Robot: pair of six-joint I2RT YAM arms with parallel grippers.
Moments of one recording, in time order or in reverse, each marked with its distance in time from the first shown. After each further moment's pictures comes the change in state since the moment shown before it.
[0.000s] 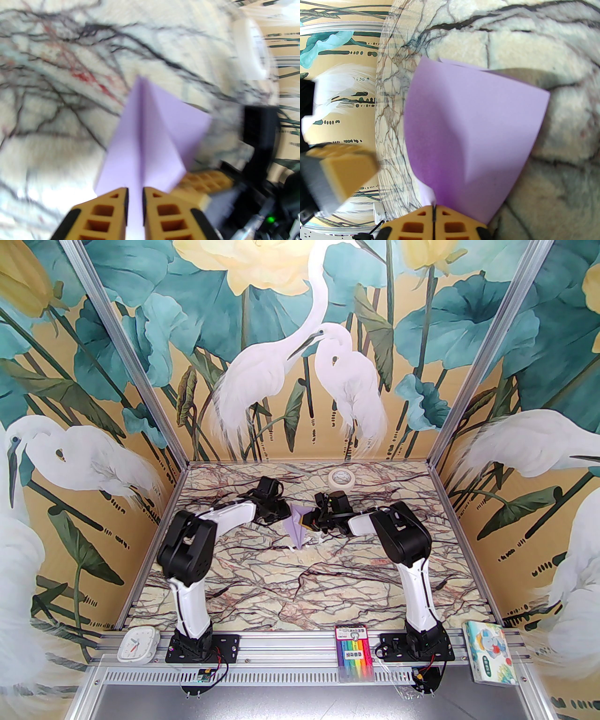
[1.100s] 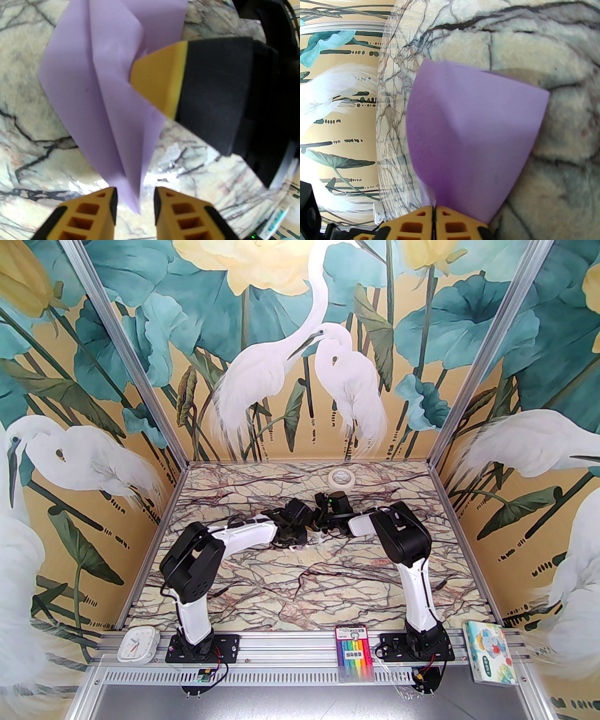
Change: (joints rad) left arm -0.310 0.034 0.027 -0.220 -0.318 -0.020; right arm 0.000 0.000 -0.010 0.022 0.000 0.000
